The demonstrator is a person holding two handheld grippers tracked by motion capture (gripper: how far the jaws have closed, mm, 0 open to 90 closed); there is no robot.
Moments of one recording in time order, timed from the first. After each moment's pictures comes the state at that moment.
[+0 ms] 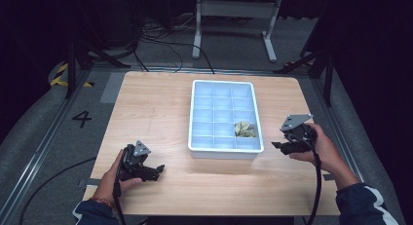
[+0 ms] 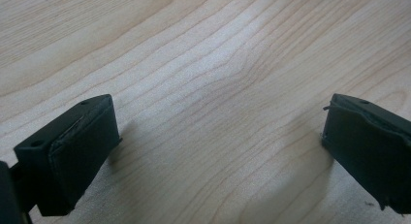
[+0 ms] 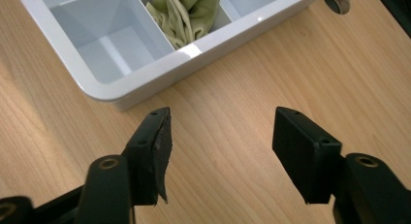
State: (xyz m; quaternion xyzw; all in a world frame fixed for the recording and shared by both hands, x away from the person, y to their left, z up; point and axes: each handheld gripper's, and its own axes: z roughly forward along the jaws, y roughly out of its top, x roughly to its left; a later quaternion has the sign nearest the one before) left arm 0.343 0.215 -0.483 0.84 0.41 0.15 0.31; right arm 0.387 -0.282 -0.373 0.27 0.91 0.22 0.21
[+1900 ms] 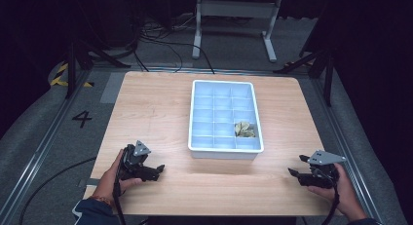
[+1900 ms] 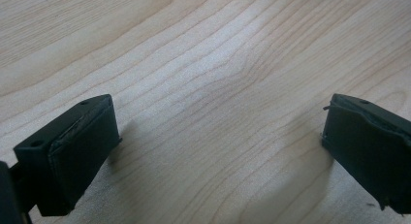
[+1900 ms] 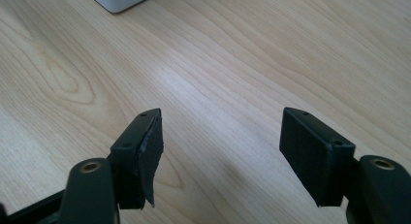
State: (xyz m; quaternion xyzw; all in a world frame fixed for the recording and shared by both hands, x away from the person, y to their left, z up) left arm 0.343 0.215 -0.483 0.84 0.41 0.15 0.31; right arm 0.316 -0.361 -0.457 0.36 0.85 0.32 0.22
